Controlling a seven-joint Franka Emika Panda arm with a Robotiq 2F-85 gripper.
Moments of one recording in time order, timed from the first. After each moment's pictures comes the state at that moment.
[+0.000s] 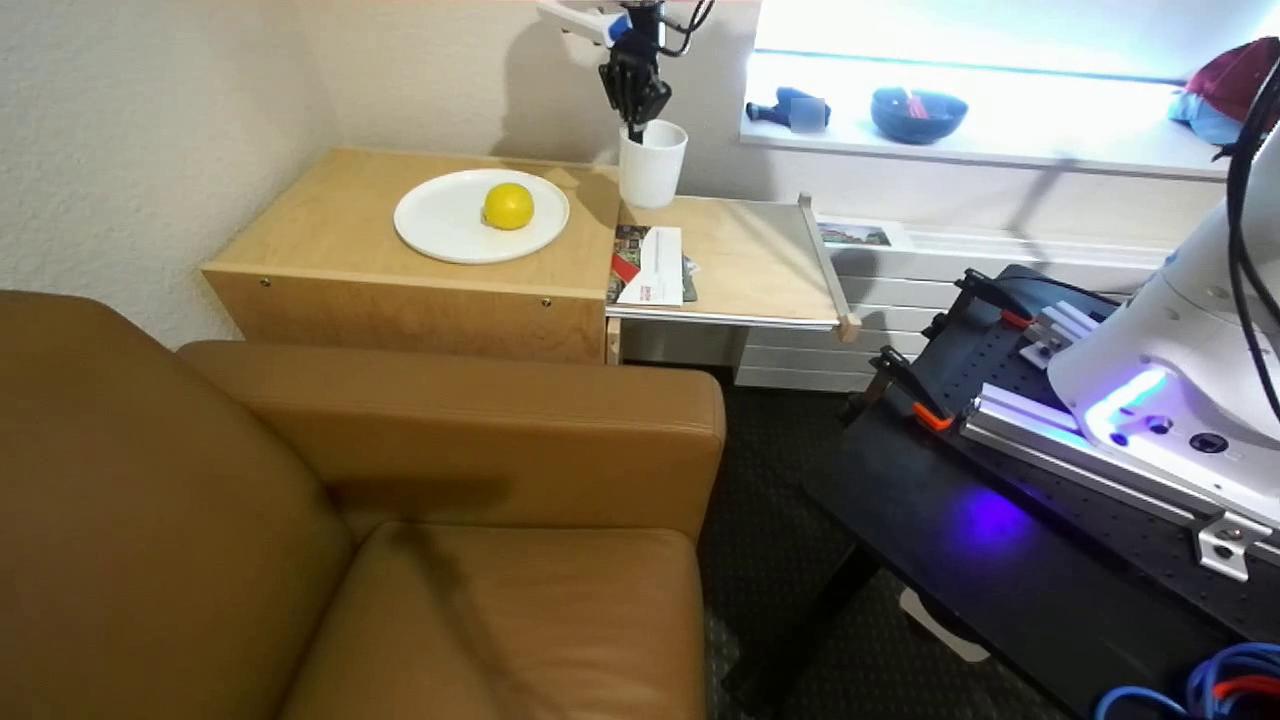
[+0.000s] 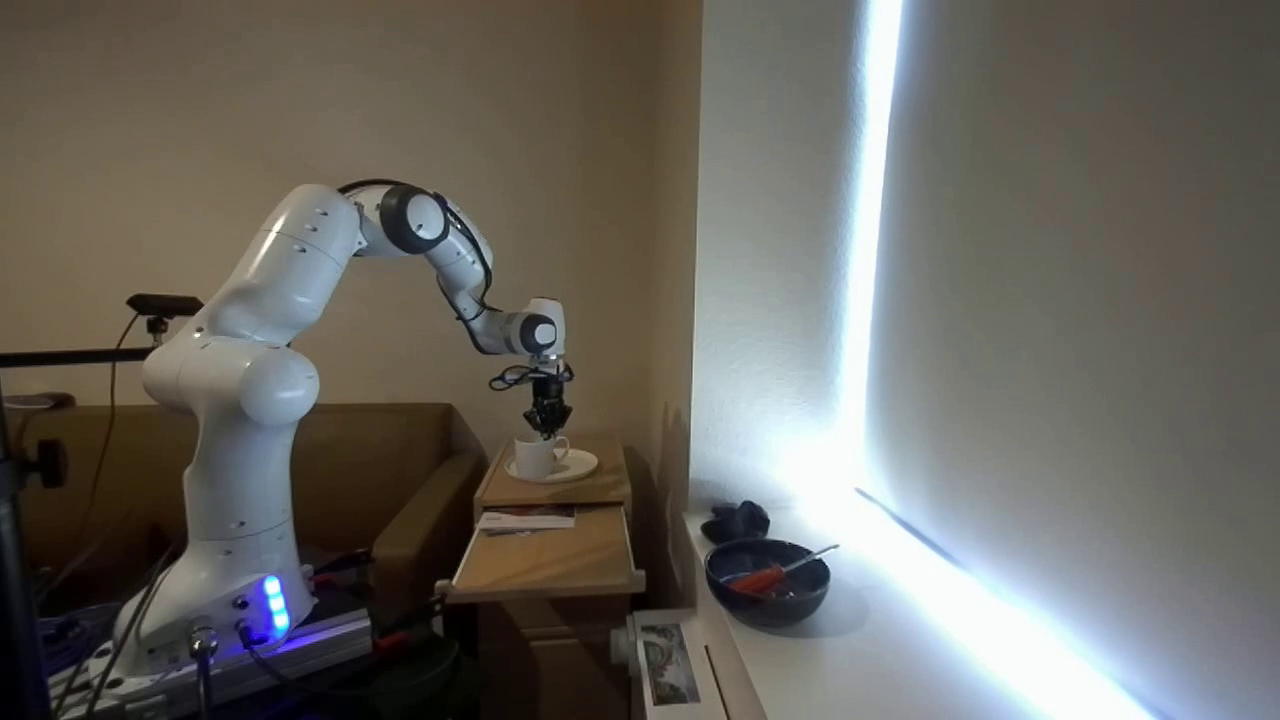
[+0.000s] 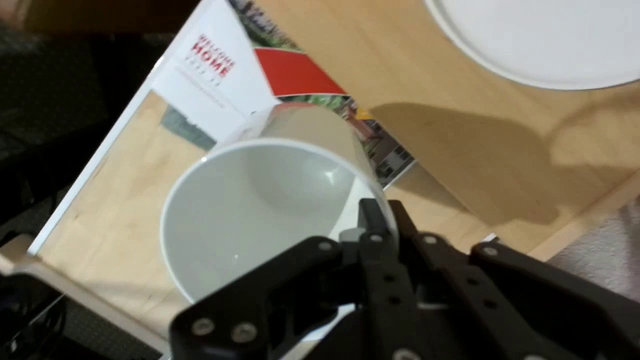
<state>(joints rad) 0.22 0.56 -0.03 -1.77 -0.04 2.32 1.87</state>
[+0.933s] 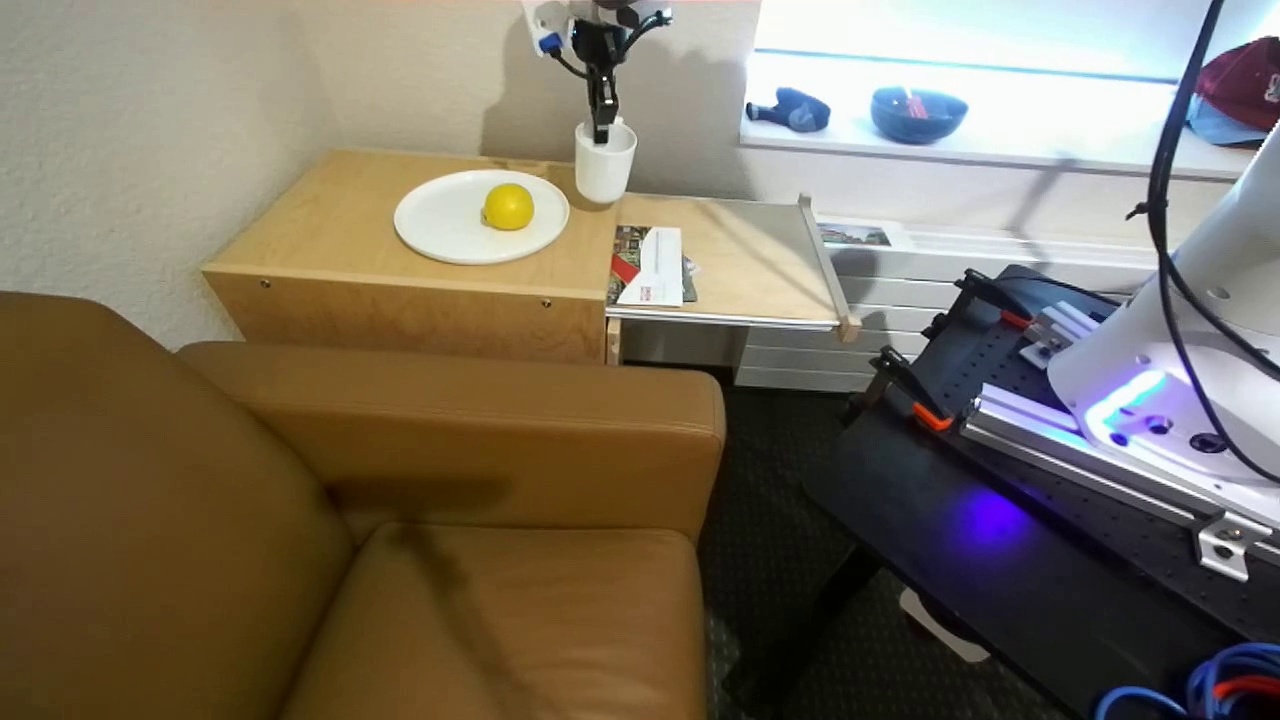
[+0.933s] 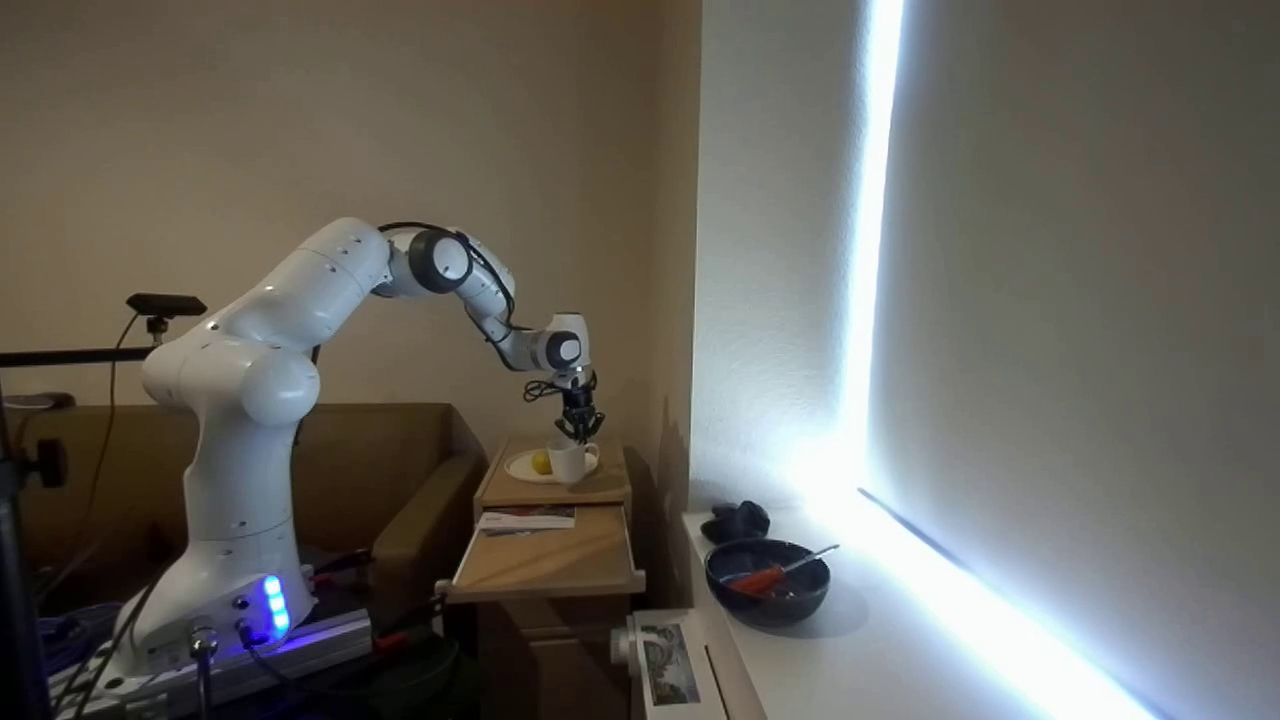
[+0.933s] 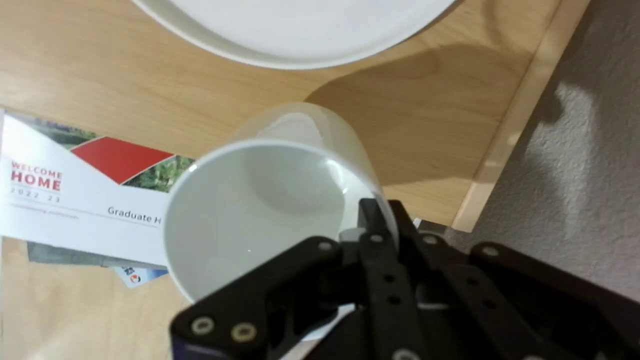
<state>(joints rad) 0.23 0.81 -0.10 -1.45 -0.01 2.35 2.24</state>
